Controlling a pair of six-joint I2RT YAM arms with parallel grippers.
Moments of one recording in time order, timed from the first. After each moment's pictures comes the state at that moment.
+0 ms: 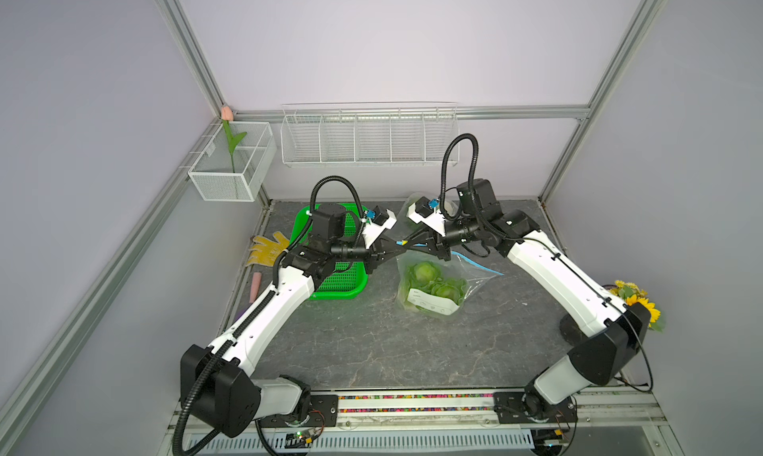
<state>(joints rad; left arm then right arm) -0.47 1.33 1.18 -0.28 0.93 0.23 0.59 1.60 1.65 -0.73 -0.83 -0.50</state>
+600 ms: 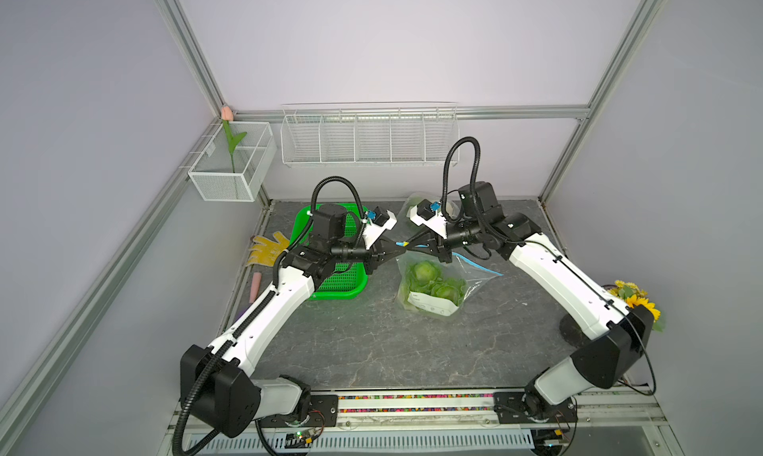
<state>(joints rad) -0.47 1.33 1.18 -0.31 0.91 0.24 0.57 1.57 1.60 -0.70 -0.82 -0.51</state>
